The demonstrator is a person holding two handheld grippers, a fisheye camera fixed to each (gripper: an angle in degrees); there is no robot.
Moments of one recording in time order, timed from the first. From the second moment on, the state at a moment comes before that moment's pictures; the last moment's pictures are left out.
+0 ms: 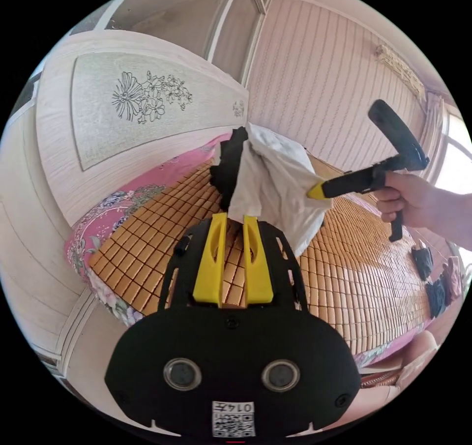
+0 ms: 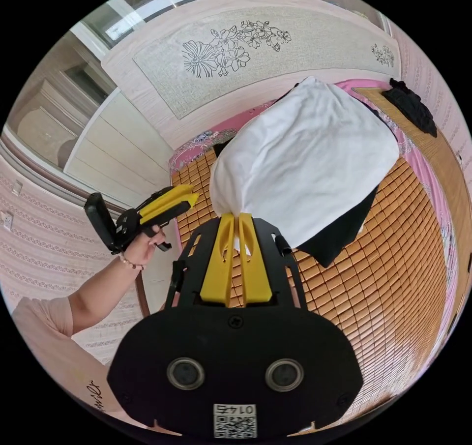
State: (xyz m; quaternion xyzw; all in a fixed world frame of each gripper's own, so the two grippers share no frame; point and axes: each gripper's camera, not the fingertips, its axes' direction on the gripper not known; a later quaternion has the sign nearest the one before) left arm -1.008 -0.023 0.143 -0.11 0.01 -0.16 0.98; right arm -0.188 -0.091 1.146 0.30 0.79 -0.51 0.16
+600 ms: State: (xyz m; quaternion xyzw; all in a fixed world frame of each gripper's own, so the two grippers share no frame) left arm -0.916 -0.057 0.055 -0.07 0.24 -0.12 0.96; right arm -0.061 0.256 0.840 0.43 0.53 -0.68 0.28
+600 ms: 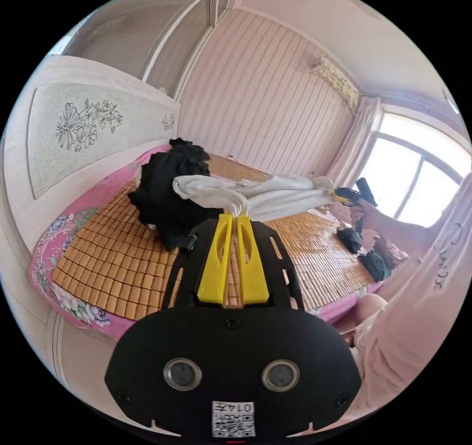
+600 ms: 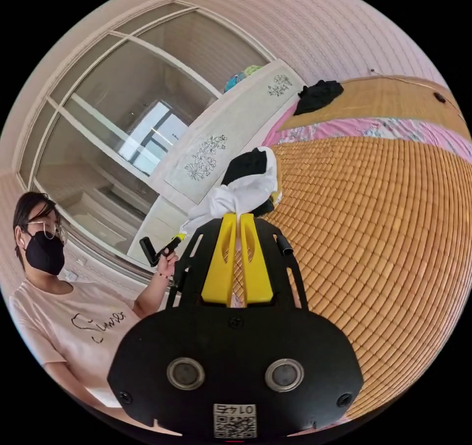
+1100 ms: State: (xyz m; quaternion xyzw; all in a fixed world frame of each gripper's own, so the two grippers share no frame) left arm -0.767 0.041 0.068 -0.36 0.24 -0.14 0.89; right arm 0.090 0.239 0.614 0.61 0.54 -0.49 0.30
